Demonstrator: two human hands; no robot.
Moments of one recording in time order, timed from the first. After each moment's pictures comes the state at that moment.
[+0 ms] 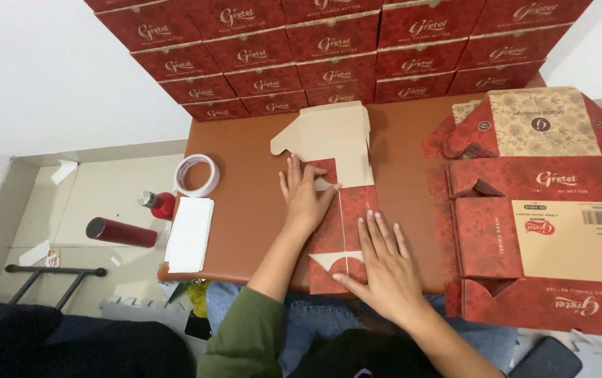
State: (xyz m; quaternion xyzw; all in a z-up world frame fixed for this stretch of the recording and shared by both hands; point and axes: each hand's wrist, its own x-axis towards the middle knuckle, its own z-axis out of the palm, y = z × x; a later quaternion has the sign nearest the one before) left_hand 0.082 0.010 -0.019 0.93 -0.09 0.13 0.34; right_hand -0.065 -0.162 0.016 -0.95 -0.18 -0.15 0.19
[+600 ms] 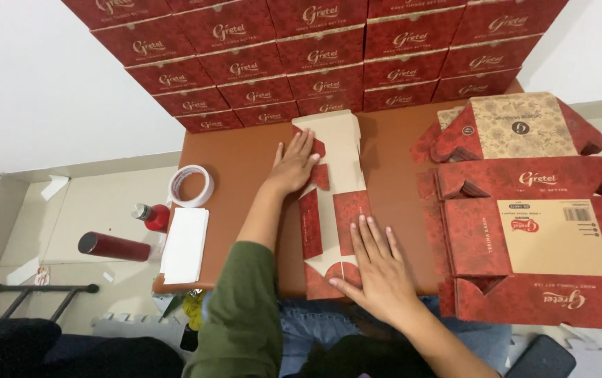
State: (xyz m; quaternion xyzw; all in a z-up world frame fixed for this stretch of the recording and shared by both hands) left_hand 0.175 0.027 0.011 0.97 -0.17 -0.12 0.15; right_hand -0.067 -0.163 0.011 -0.95 -0.19 -0.16 0.18
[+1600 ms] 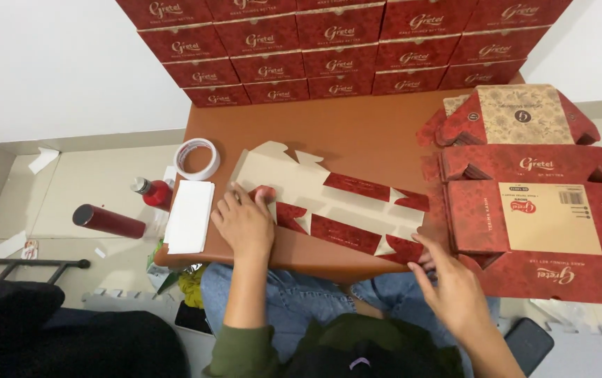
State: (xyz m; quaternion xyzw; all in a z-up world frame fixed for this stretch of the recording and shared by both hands) left_hand -0.003 0.088 0.023 0.95 0.08 0.29 -0.02; right_hand -0.132 -0.224 0.058 -0.95 0.04 -0.05 0.31
